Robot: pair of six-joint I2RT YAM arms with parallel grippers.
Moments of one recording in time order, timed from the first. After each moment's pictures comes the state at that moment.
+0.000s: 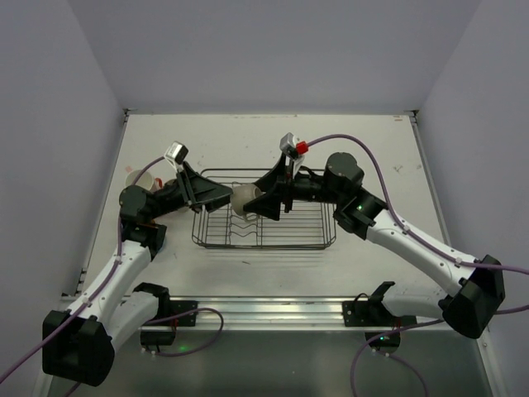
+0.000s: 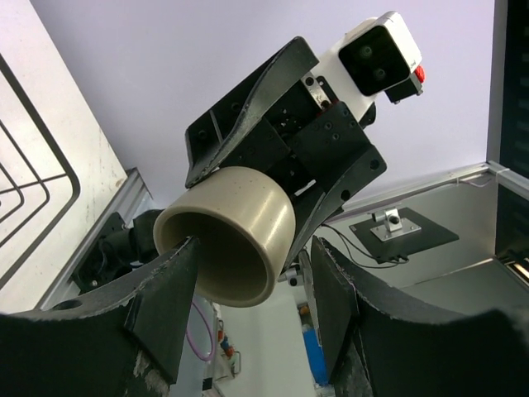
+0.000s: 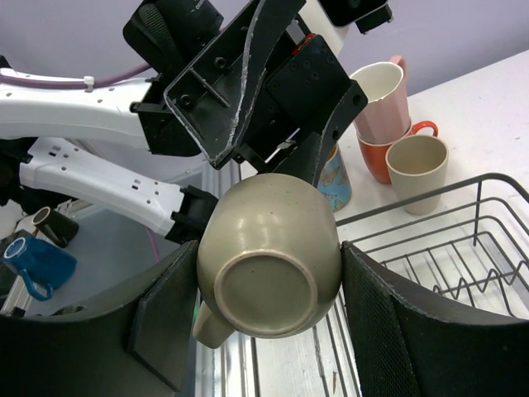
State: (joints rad) left arm -0.21 0.91 0.54 0.73 1.00 -1.63; right arm 0.77 1.20 1.02 0.20 -0.67 0.37
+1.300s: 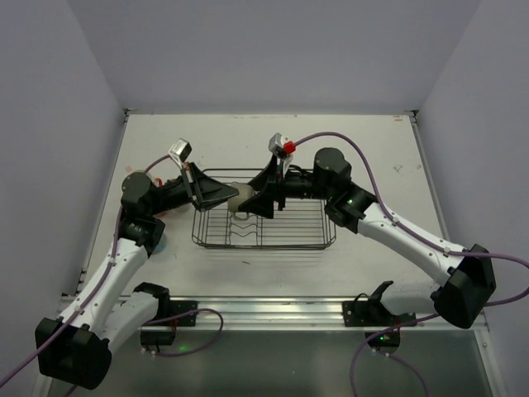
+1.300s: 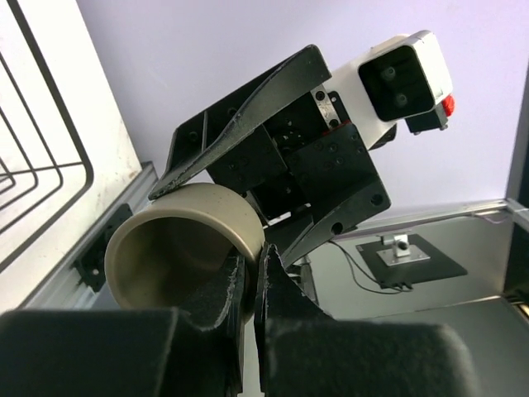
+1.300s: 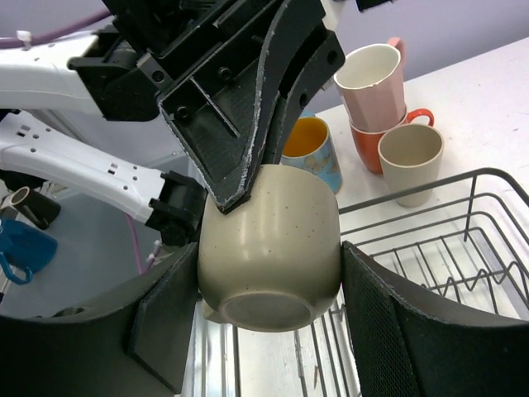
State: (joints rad) left arm -0.25 0.90 0.64 0.42 0.96 -1.55; right arm 0.77 1.29 1.05 0.19 -0.70 0.31
